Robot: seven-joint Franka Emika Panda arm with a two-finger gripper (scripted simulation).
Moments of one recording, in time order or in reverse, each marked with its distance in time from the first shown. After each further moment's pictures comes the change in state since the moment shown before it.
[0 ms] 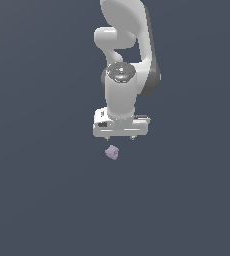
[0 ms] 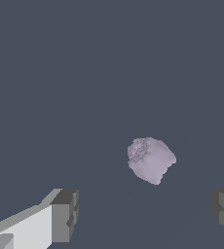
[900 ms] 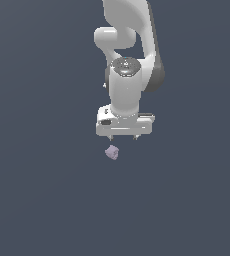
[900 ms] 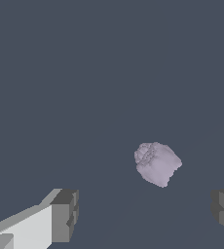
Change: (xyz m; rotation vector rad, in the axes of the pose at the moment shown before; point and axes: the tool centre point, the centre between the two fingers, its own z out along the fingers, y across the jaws) arm 0.006 -0.013 -0.012 0.006 0.031 0.011
